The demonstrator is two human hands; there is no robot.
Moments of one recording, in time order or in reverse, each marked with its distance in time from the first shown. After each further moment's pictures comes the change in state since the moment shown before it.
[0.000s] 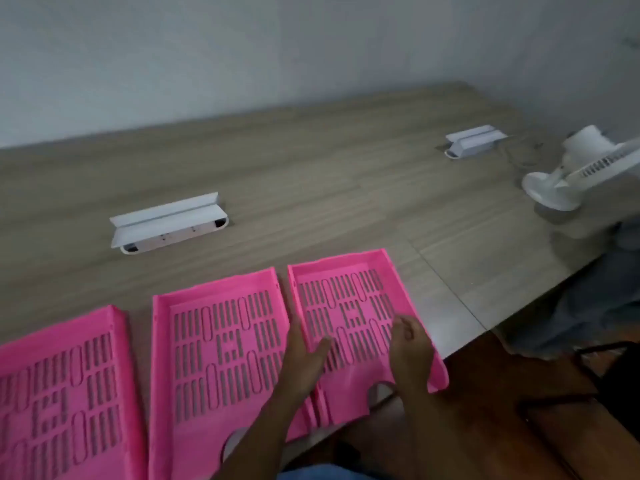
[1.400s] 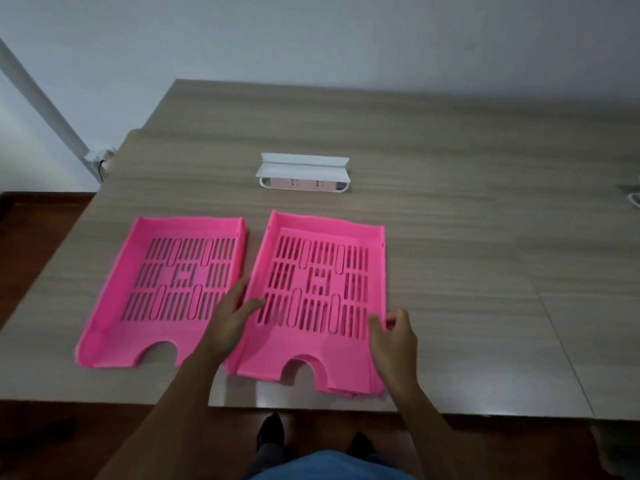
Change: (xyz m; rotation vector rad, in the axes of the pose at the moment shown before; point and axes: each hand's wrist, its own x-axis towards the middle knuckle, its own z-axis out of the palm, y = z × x) left_hand -0.109 -0.007 -0.175 -0.060 0.528 -0.046; right_hand -0.084 -0.036 0.066 -0.210 -0.643 -0.159
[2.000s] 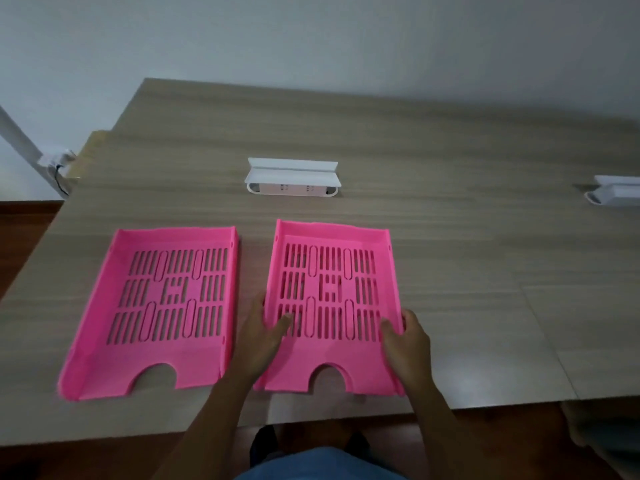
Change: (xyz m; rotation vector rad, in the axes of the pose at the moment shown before) left_hand 0.004 -0.012 0.018 0.035 -0.062 -0.048; right_hand 0.006 0.002 0.007 -0.054 0.035 0.011
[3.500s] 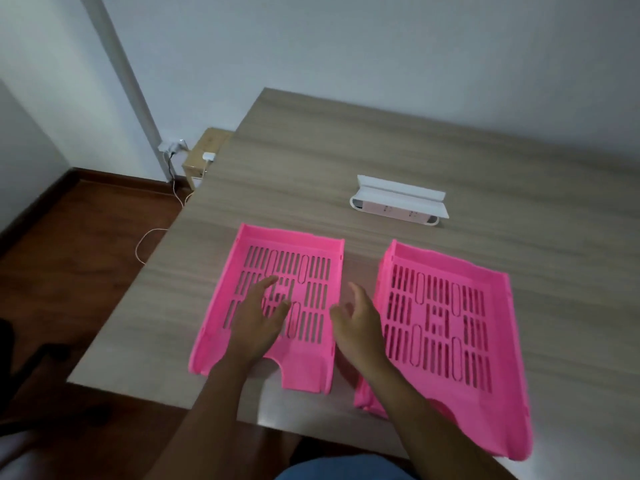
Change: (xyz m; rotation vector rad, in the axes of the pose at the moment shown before) left_hand 0.022 -0.038 -0.194 0.266 0.303 0.134; right_hand -0.076 -0.154 0.207 -0.115 -0.318 -0.305
